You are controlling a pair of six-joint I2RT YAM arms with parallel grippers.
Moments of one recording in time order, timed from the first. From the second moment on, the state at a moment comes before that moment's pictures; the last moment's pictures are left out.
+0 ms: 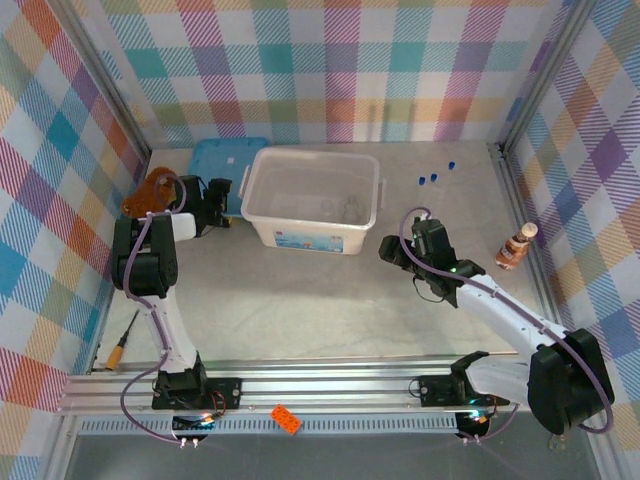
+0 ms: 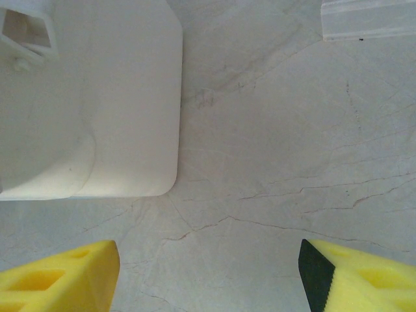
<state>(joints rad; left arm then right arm) 0.09 2.04 1.17 0.24 0.40 -1.37 0.45 1.15 0.66 -0.24 0.04 0.68</state>
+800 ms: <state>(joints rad) 0.06 1.86 1.02 0.45 0.37 -1.34 0.45 1.17 0.66 -0.24 0.02 0.68</state>
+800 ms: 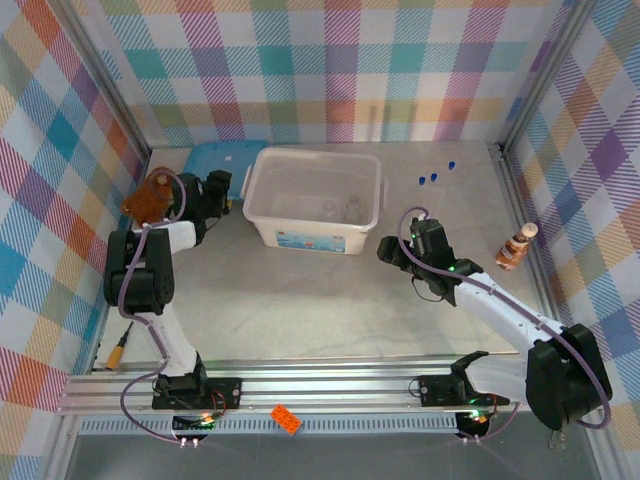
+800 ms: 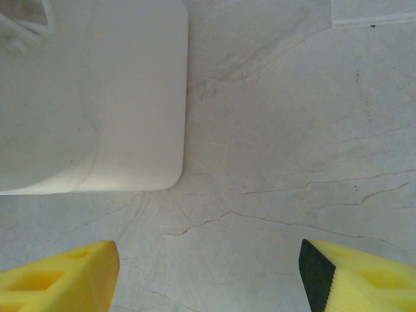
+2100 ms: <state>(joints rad) 0.07 1.71 0.84 0.45 0.32 -1.43 0.45 1.10 0.66 -0.27 0.02 0.67</state>
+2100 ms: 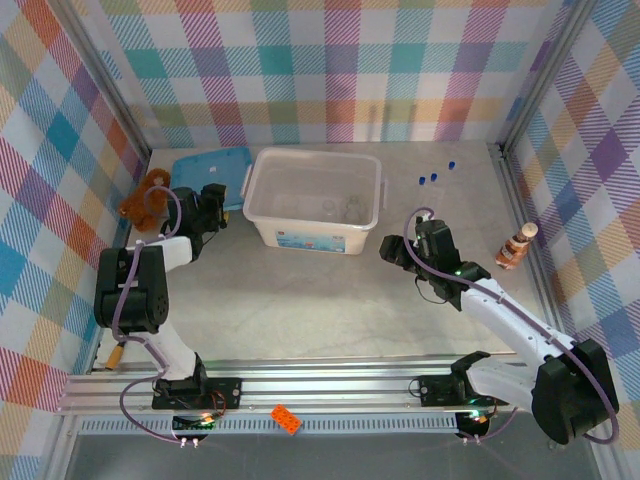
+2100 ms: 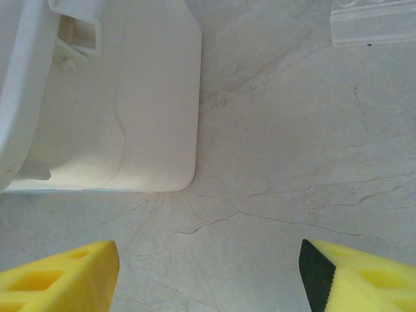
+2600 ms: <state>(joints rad) 0.02 1.59 0.72 0.51 0.13 -1.55 0.47 1.07 0.66 -0.28 0.02 0.67</state>
